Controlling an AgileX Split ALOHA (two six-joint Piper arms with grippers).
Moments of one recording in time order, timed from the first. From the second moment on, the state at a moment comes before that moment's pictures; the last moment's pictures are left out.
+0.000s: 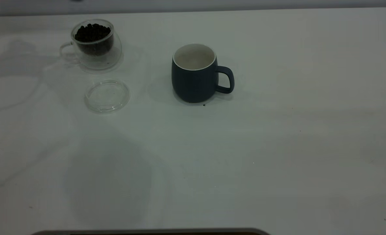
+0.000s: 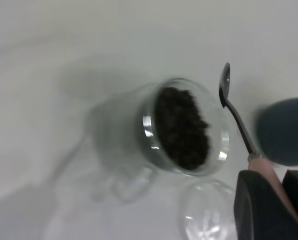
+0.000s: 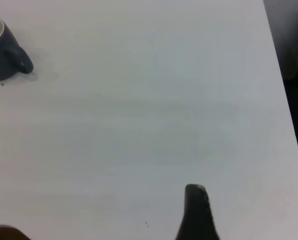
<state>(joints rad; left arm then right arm) 0.34 2.52 -2.10 -0.93 1.17 0.98 -0.02 0.03 -0.47 0.03 1.13 -0.07</state>
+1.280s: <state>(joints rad) 0.28 2.70 -2.22 -0.89 1.17 1.28 -0.02 0.03 -0.47 0.03 1.13 -0.07</state>
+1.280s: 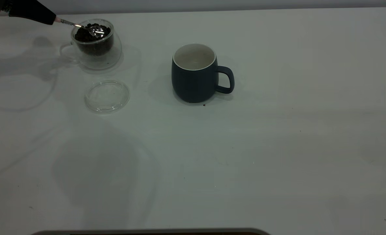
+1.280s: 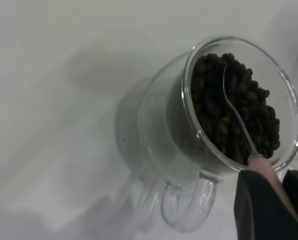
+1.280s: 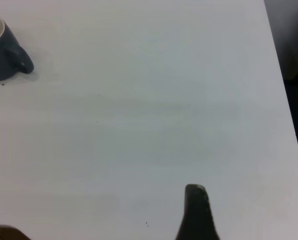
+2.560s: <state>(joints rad) 0.28 2.71 -2.22 -0.87 1.17 0.69 -0.02 0.03 -0.47 0.03 1.13 -0.07</state>
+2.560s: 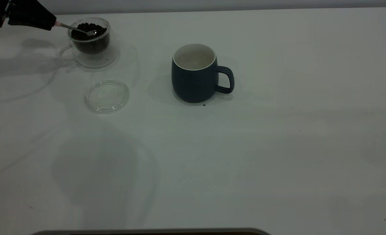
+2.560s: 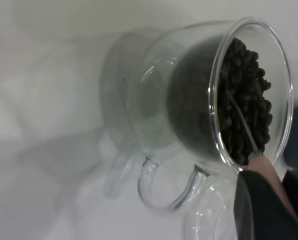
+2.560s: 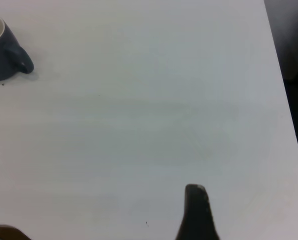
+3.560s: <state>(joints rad) 0.28 2.71 -2.22 -0.94 1.17 0.54 -0.02 0.03 -0.47 0.03 1.13 -0.07</state>
